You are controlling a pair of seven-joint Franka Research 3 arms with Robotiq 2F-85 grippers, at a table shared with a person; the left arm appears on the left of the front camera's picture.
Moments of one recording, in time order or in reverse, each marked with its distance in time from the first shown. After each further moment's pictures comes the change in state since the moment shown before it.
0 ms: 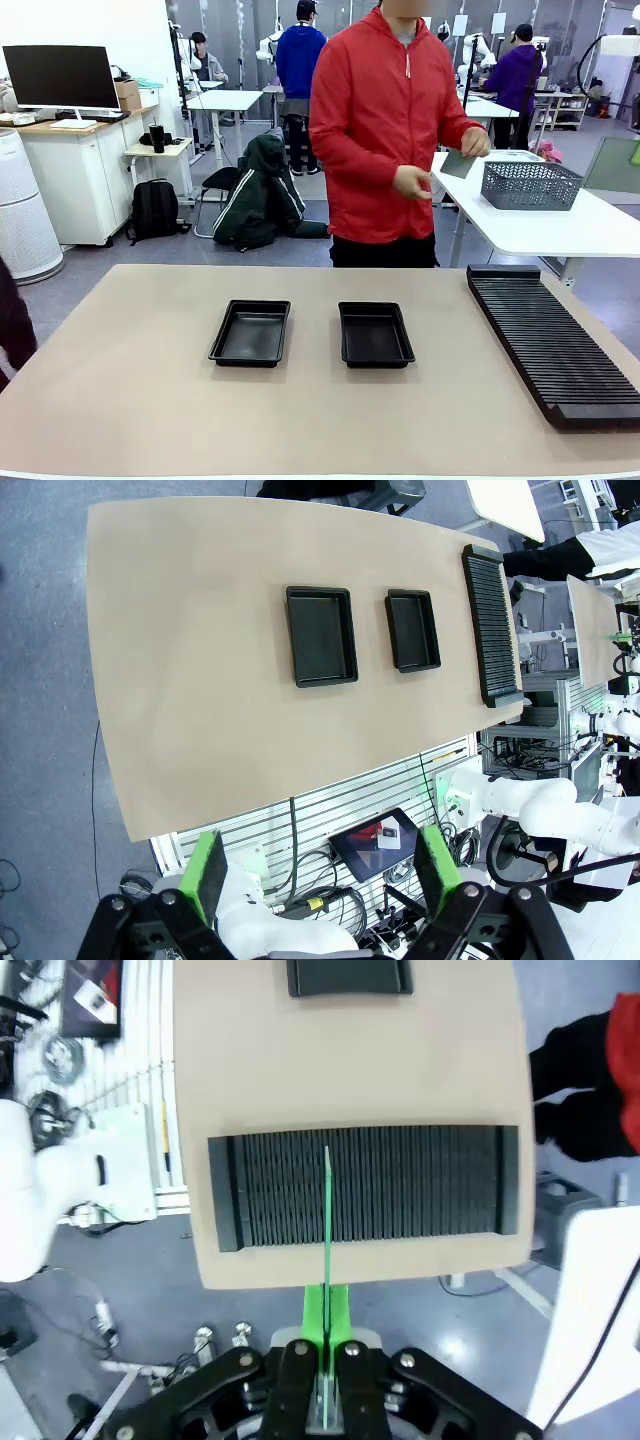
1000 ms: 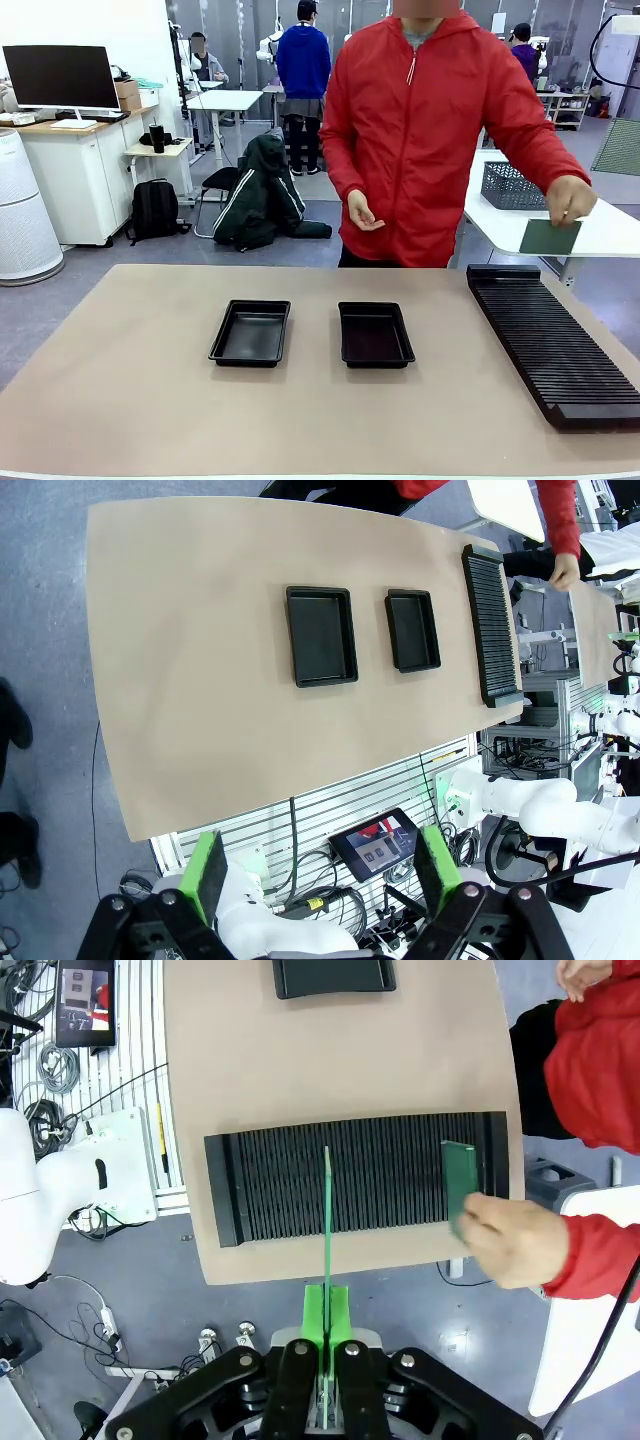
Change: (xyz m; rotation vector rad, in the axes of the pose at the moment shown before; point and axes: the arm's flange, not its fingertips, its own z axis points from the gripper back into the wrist) left arm 0.000 0.000 0.000 0.000 0.000 0.000; right arm -0.003 0.000 0.018 -0.019 0.004 -0.037
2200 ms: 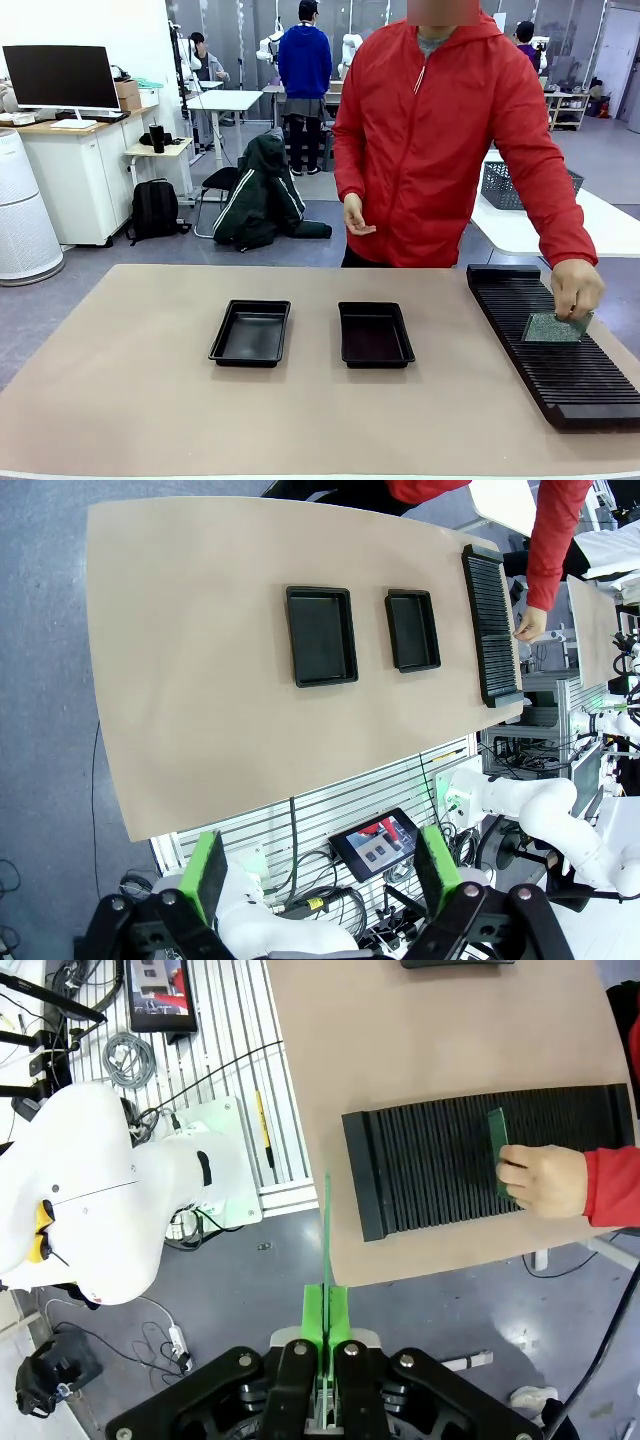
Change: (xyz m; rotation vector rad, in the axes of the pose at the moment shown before) left arm 0.000 0.000 0.000 0.000 0.000 0.000; right arm -0.048 0.161 -0.042 0.097 -0.019 -0.109
